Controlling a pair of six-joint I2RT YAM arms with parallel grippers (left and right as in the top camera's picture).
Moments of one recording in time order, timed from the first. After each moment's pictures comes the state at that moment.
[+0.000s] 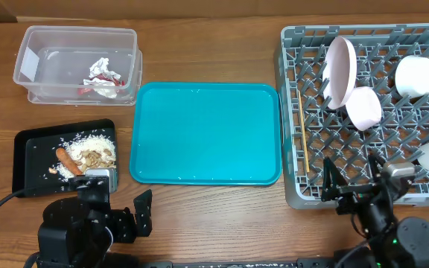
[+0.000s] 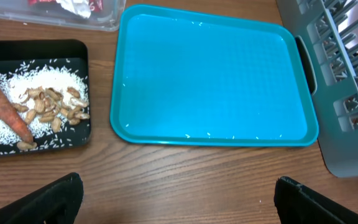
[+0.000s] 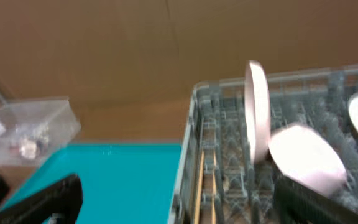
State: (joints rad) left arm -0.15 0.51 1.00 -1.23 0.07 -0.23; right arm 0.13 0.15 0.52 -0.52 -0.07 0.20
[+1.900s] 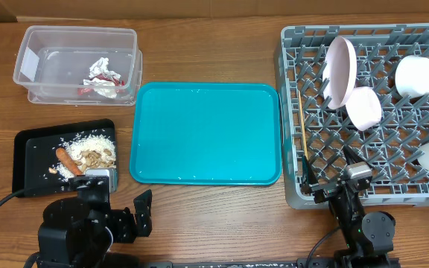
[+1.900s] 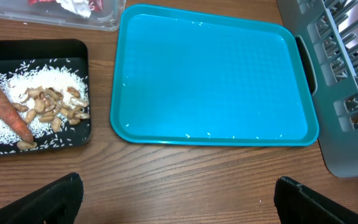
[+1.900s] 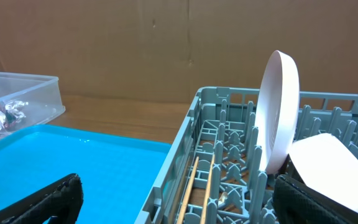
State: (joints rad) left arm -0.15 0.51 1.00 -1.23 0.07 -0.23; right arm 0.13 0.01 0.02 -0.02 -0.12 0.02
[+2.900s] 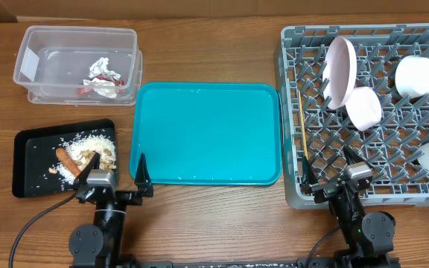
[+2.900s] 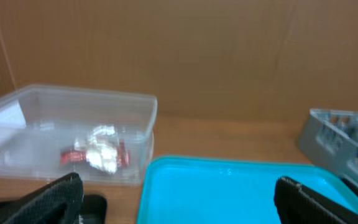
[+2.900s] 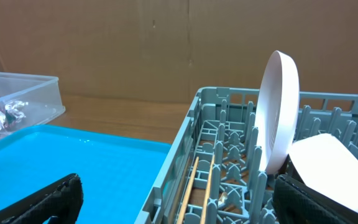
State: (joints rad) left arm 0.01 0.02 0.17 -0.14 0.07 -0.12; right arm 0.13 0.01 0.02 -0.02 -0.12 0.02
